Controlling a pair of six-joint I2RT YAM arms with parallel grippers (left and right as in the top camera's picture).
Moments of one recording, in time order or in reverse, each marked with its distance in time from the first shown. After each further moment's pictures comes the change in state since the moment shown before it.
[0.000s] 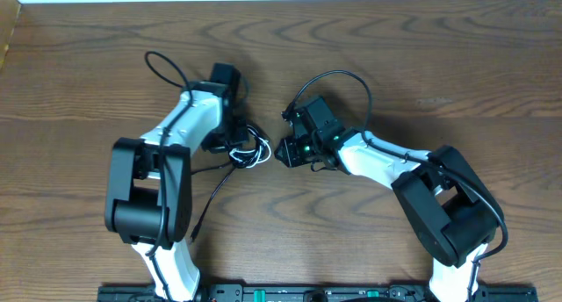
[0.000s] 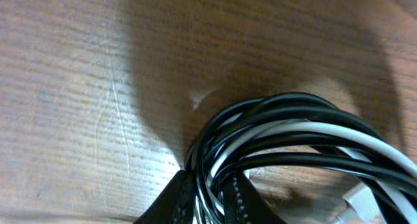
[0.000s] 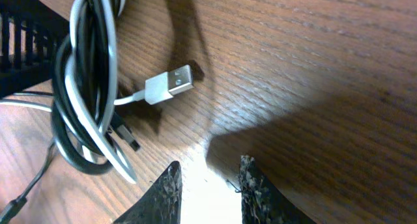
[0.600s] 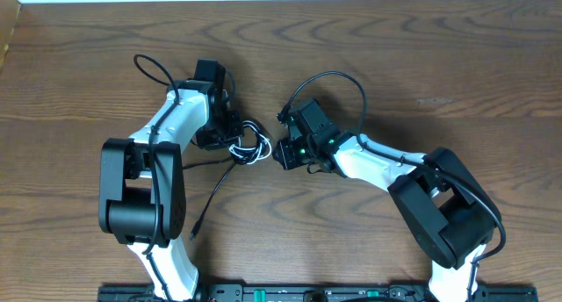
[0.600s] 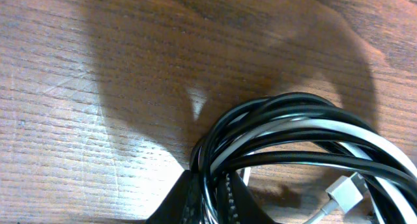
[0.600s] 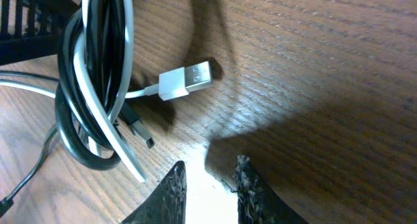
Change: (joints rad) left arm 0.054 0.000 0.000 0.039 0.120 0.041; right arm 0.022 0.000 0.002 0.010 0.031 -0.009
